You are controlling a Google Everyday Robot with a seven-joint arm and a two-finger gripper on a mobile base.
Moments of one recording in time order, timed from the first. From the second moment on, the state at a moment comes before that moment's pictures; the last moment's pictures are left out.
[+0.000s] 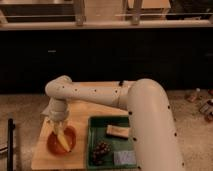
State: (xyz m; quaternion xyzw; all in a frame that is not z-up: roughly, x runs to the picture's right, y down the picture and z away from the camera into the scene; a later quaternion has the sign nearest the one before) arm -0.252 0.203 0.748 -0.14 -0.48 -0.75 0.42
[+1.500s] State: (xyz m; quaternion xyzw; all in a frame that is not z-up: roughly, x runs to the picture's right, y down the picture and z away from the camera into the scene) arm -0.243 0.180 0.736 -0.16 -0.47 -0.75 0.44
